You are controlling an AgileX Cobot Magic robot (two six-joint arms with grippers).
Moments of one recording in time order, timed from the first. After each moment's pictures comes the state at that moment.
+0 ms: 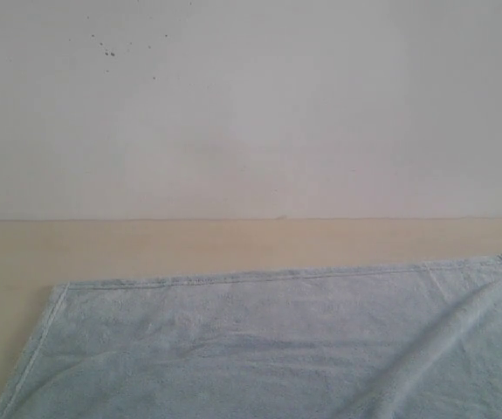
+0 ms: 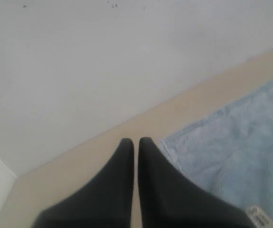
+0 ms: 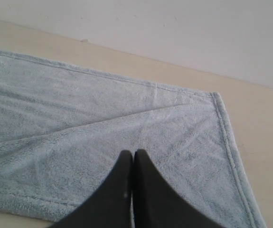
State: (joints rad) left arm -0.09 0.00 -0.11 -0.07 0.27 0.54; right arm 0.21 0.01 0.00 -0.14 0.33 -0.03
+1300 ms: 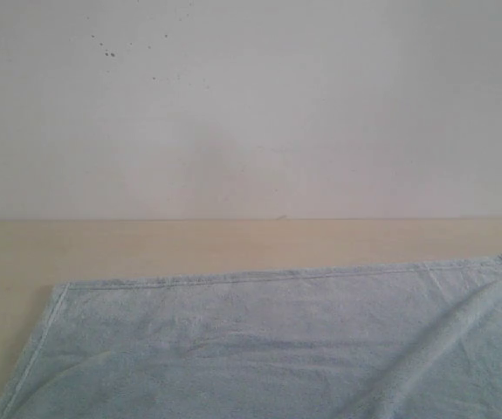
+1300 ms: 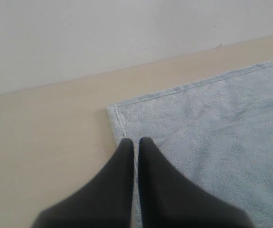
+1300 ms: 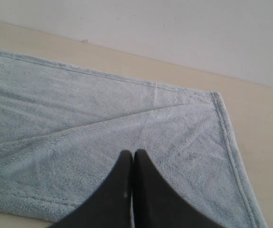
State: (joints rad) left arm -0.09 0.00 0.00 -0.23 0.29 0.37; right arm 0.21 0.01 0.00 -0.14 0.33 -0.02
